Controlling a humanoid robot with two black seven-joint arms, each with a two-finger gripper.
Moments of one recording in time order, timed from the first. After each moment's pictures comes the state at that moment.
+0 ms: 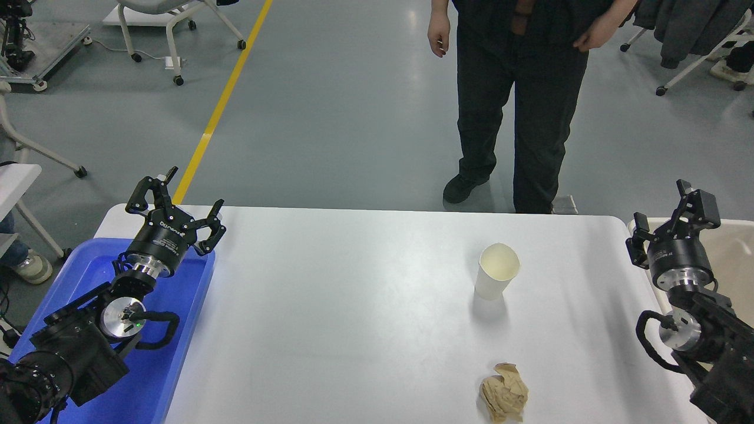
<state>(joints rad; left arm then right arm) -0.66 0.33 -0.56 -0.36 -0.18 -0.69 -0.51 0.55 -0.38 0.80 0.54 -0.17 0.02 0.65</state>
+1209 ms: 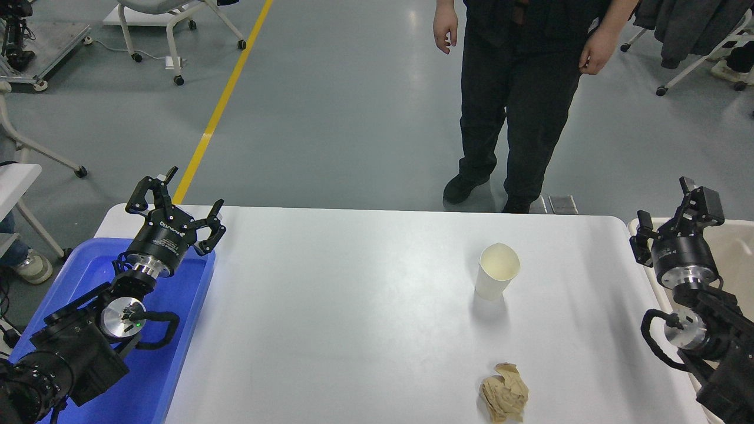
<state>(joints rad) -0.66 0.33 -0.56 -0.36 -0.18 -0.69 -0.51 0.59 -0.45 0.70 0.54 -0.18 0.02 0.65</state>
